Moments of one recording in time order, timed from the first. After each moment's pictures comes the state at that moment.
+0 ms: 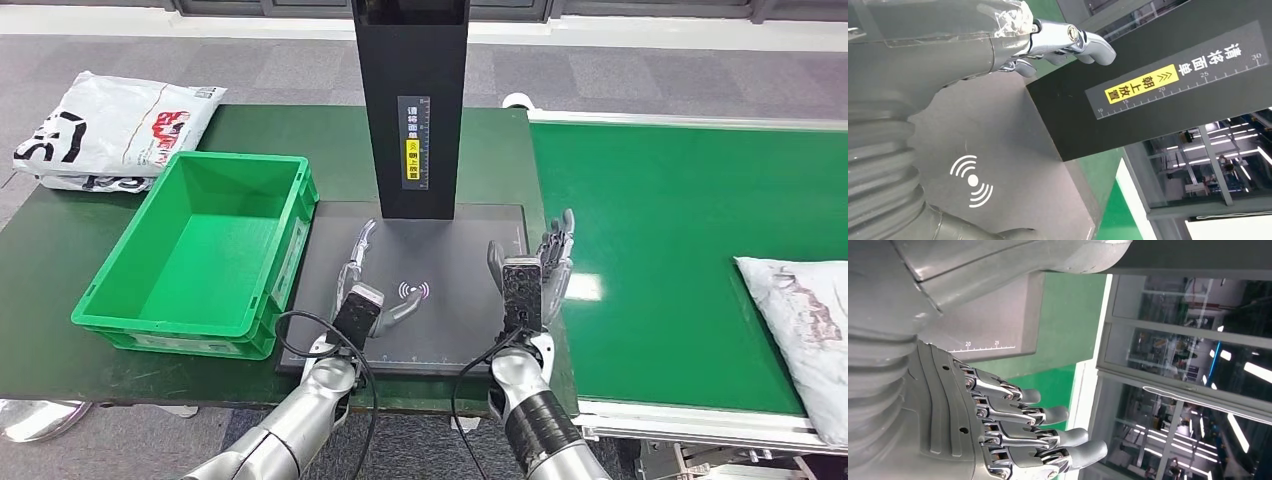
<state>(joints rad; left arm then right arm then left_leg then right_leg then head) -0.50 -0.30 -0.43 -0.72 -0.06 0.48 -0.70 -0.42 0.31 0.30 -0.78 0.16 -0.69 -0.70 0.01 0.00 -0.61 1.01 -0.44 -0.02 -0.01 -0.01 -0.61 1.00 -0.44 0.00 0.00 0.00</state>
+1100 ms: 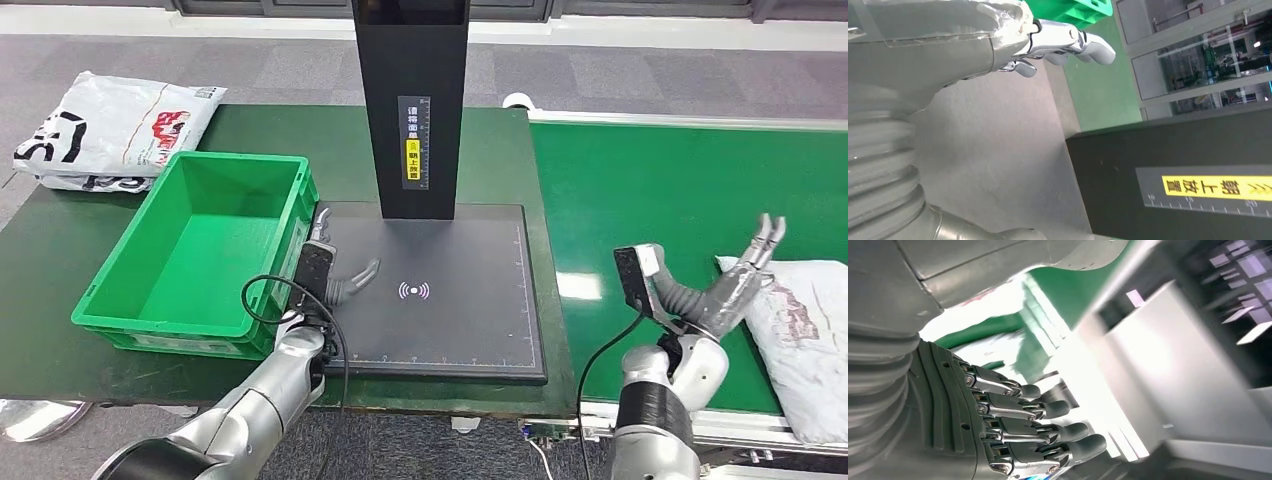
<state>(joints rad) -0.65 -0.26 -0.21 -0.49 0.01 0.40 -0.66 -0.49 0.28 -0.70 -0.96 1.47 -0.70 -0.46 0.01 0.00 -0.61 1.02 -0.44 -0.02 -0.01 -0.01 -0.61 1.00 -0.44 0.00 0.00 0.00</state>
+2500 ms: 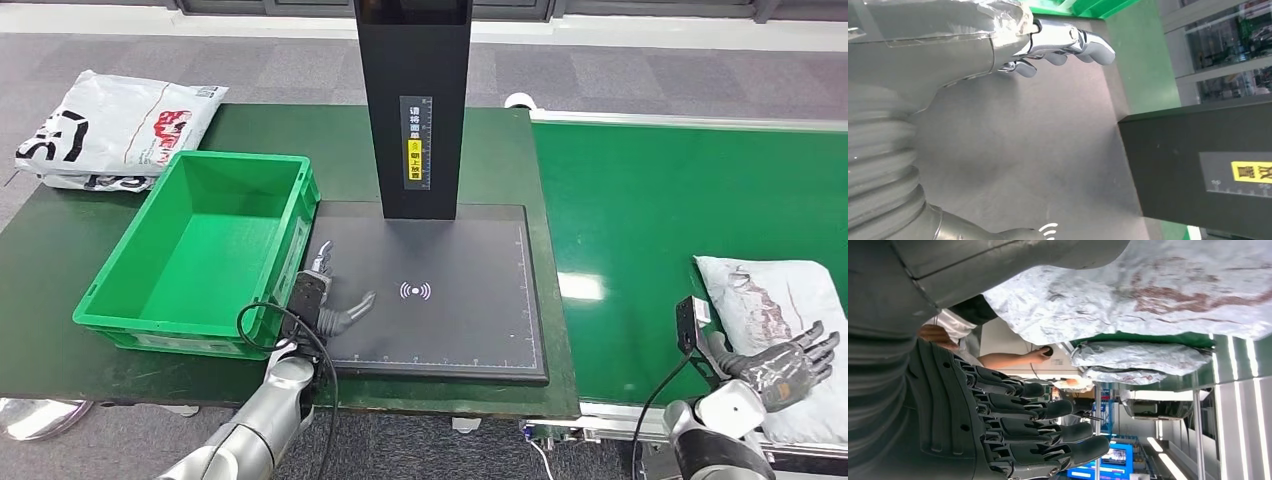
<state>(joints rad) -0.51 -0.25 -0.17 -0.61 -0.06 0.31 -0.59 -0.42 -0.16 -0.21 -0.46 1.56 -0.70 0.57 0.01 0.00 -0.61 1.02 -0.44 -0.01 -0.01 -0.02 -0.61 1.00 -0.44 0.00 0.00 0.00</state>
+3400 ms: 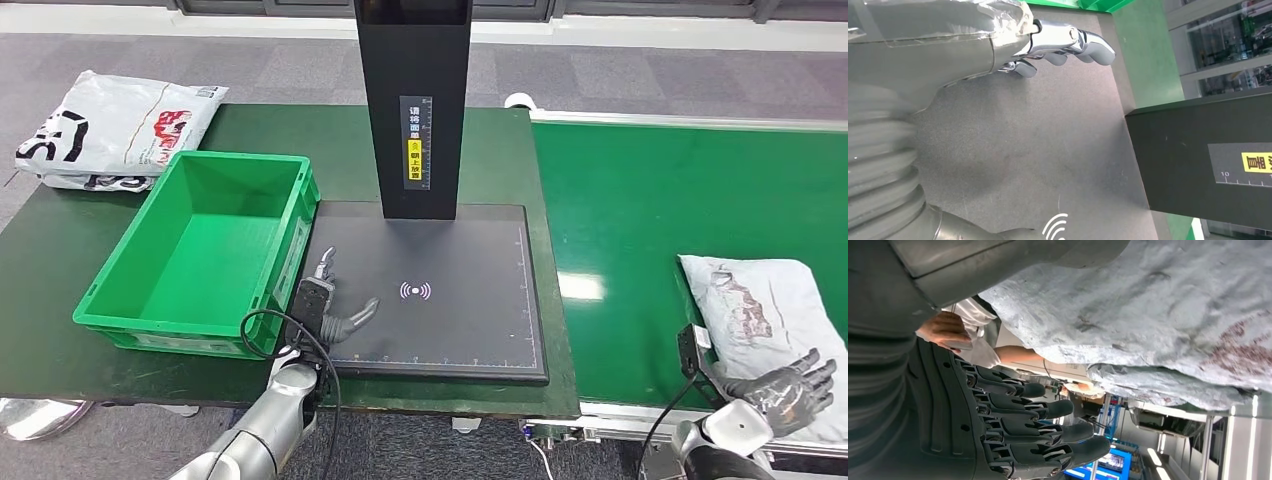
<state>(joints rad) -0.49 -0.26 -0.17 -0.60 -0.07 0.33 -0.60 -0.42 -0.20 -0.21 -0.32 1.57 -0.65 0.58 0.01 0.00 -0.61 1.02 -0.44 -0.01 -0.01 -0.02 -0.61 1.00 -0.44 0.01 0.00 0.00</state>
